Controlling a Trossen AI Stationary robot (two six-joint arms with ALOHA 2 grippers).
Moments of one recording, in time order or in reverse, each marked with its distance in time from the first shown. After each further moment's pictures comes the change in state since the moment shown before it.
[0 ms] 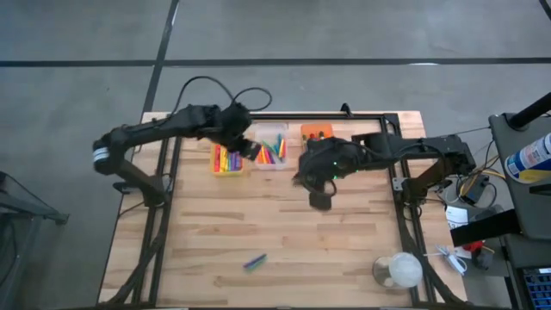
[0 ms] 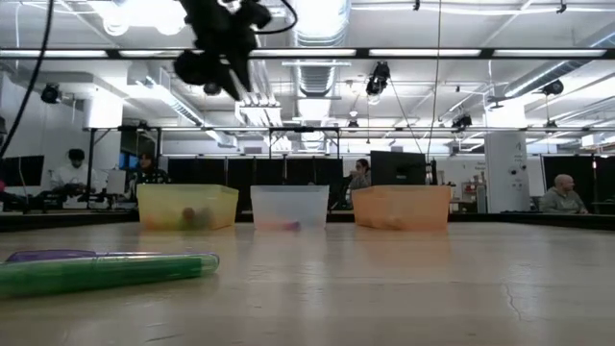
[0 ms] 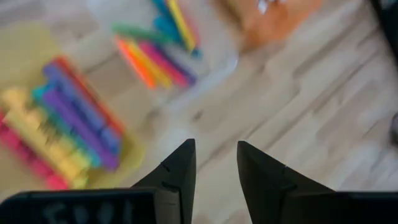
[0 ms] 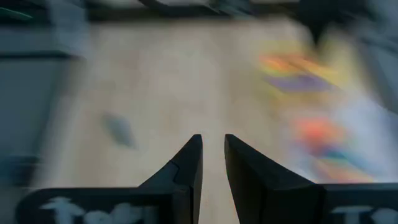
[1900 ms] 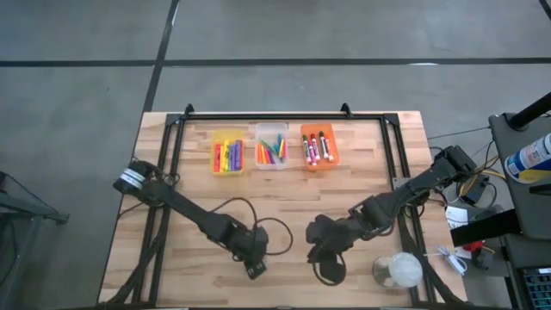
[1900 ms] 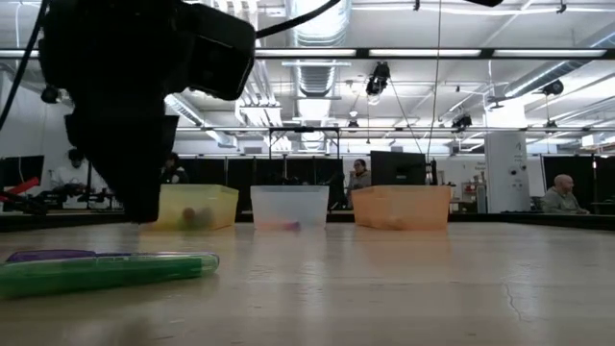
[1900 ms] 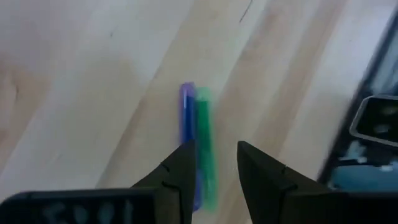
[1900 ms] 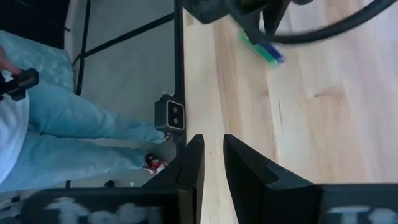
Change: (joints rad) left arm -0.814 0.340 -0.300 0.629 0.023 -0.365; right arm 0.417 0.043 -0.364 0.371 -0.098 0.631
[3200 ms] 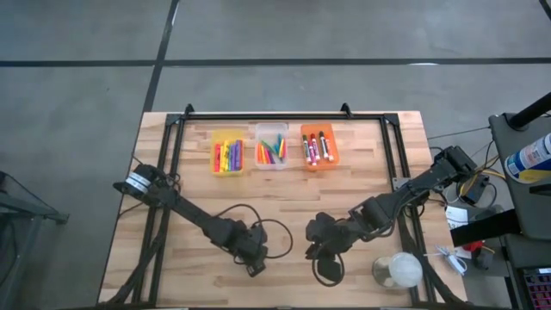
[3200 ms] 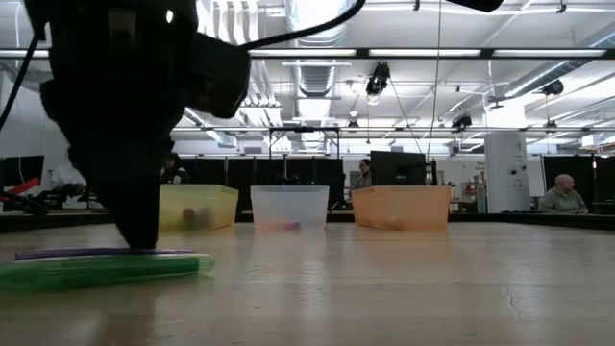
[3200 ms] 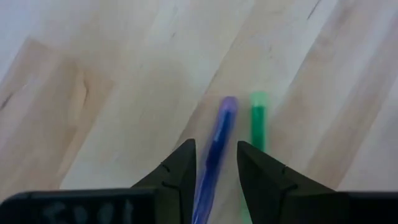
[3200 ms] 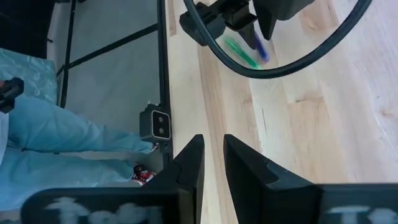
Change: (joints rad) left arm -0.014 0.062 0.055 -0.148 -0.113 0.018; right arm 0.006 0.002 -0.002 -0.011 0.078 0.020
